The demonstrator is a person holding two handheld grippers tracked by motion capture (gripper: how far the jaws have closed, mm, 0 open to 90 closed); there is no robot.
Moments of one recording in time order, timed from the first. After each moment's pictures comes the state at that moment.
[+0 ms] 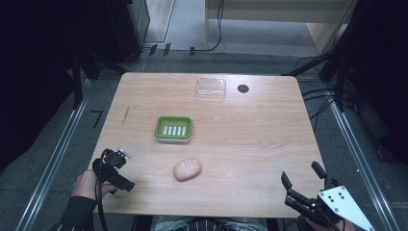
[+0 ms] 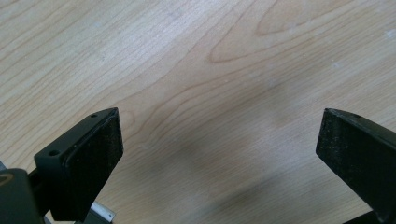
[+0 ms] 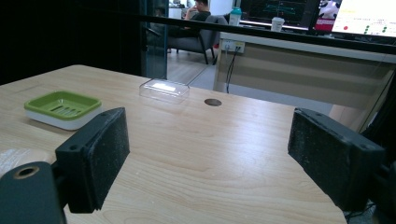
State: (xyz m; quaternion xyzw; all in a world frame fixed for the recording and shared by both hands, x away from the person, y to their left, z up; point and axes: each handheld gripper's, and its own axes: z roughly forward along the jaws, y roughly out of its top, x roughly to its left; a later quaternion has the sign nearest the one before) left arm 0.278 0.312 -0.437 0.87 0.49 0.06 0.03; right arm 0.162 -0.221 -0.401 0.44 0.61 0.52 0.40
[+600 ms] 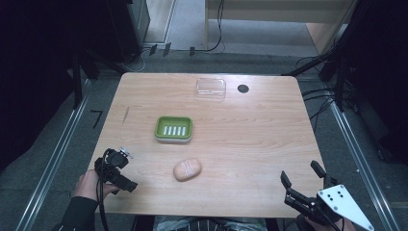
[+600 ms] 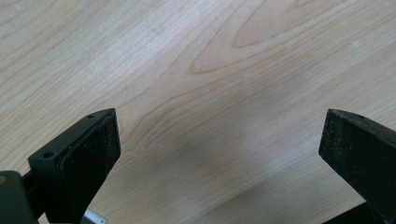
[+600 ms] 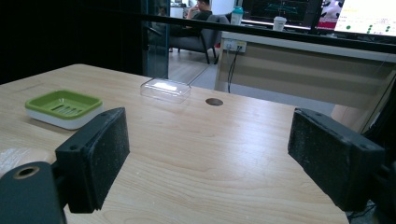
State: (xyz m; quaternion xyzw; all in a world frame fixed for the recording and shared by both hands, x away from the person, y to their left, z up) left arm 0.275 0.304 -0.431 0.88 0.48 0.06 0.05; right arm 0.165 -0.220 -0.402 0.44 0.62 0.52 0.40
